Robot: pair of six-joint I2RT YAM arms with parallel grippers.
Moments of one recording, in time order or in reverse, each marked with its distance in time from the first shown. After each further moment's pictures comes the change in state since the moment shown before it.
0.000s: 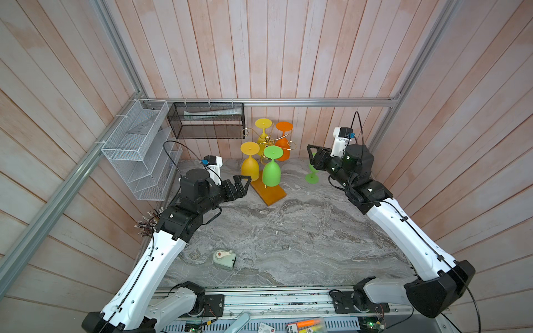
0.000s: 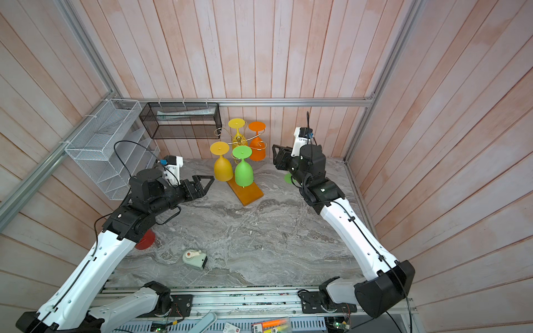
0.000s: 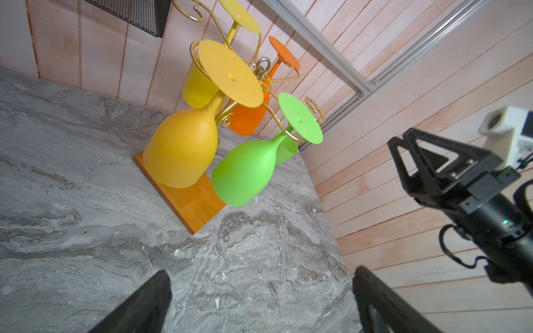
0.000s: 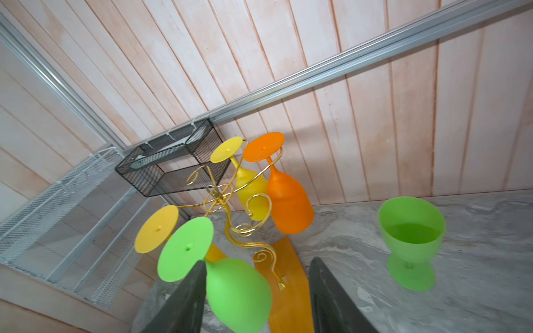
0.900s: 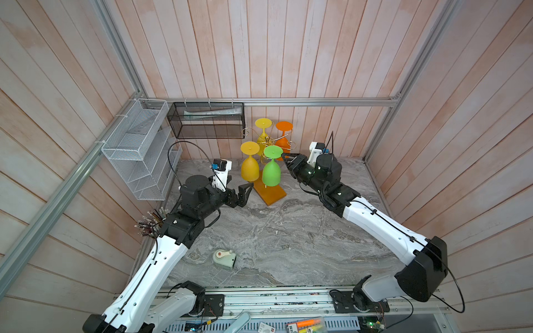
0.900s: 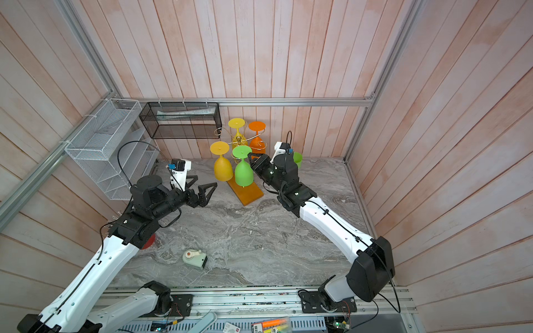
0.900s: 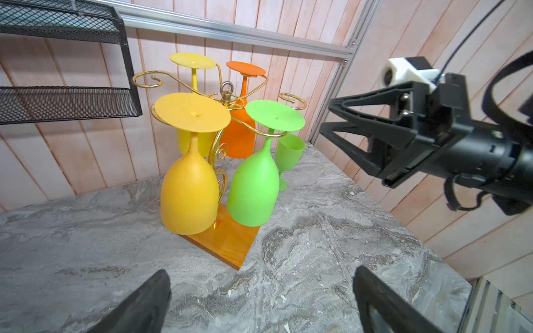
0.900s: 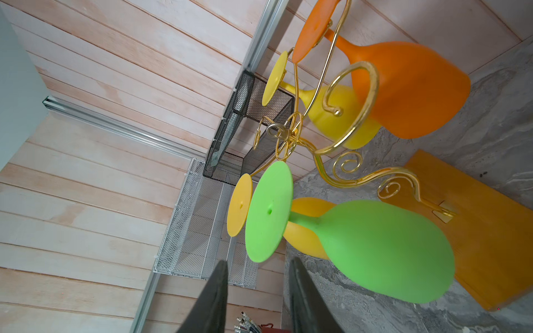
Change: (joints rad) left arm 0.001 -0.068 -0.171 0.205 0.032 0.470; right arm 0.161 0.148 -0.063 0.233 -0.034 0.624
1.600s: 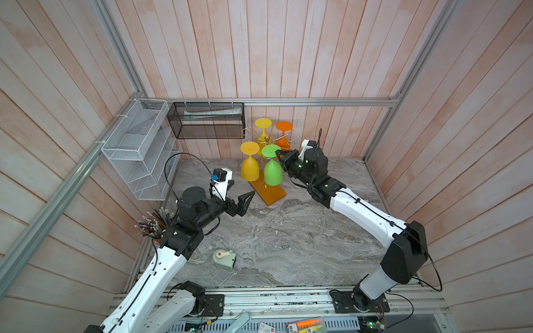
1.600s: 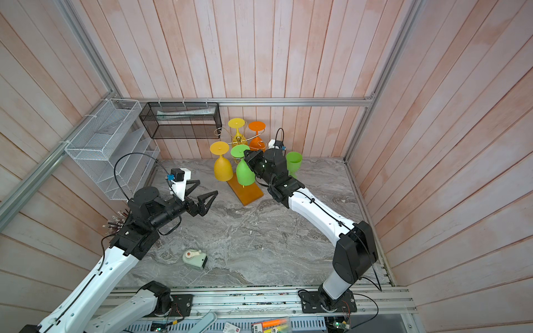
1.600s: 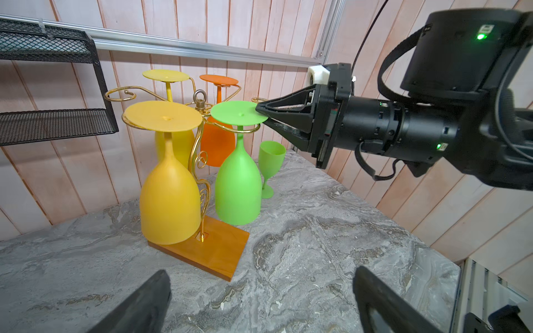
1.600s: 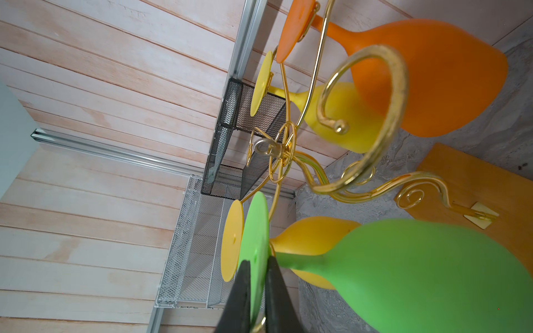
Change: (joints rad) left arm 0.000 -0.085 -0.138 0.135 0.071 0.029; right arm 0.002 0.153 0.125 0.023 0.034 0.088
